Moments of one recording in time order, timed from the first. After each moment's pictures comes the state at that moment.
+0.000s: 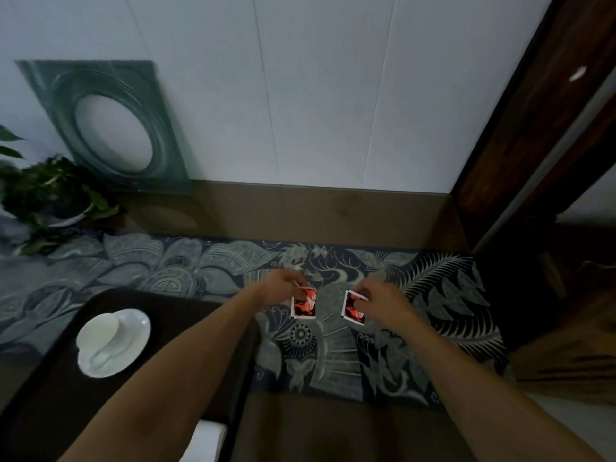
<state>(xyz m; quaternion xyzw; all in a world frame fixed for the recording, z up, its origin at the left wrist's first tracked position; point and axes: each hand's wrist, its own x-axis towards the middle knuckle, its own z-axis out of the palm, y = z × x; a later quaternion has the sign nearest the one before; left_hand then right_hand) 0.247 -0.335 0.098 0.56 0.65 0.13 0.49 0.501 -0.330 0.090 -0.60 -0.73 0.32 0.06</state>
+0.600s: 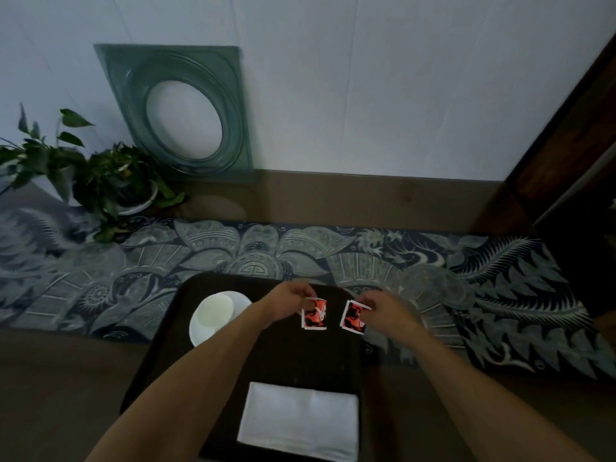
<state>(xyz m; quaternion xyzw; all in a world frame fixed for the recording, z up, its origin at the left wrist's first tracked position) 0.028 -0.434 0.078 0.57 0.60 0.15 0.54 0.275 -0.431 0.075 -0.60 -0.71 0.36 0.07</state>
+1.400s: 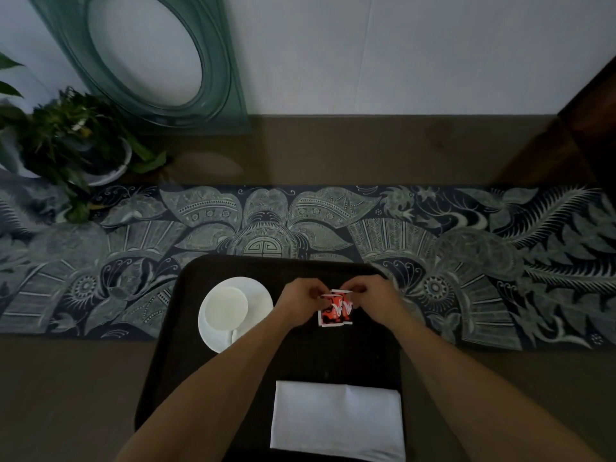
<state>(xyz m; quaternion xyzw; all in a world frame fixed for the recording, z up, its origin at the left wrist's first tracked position) 0.005 -0.416 -0.010 0.59 0.65 0.11 0.47 0.195 -0.401 0.002 -0.63 -0.62 0.45 0.07</state>
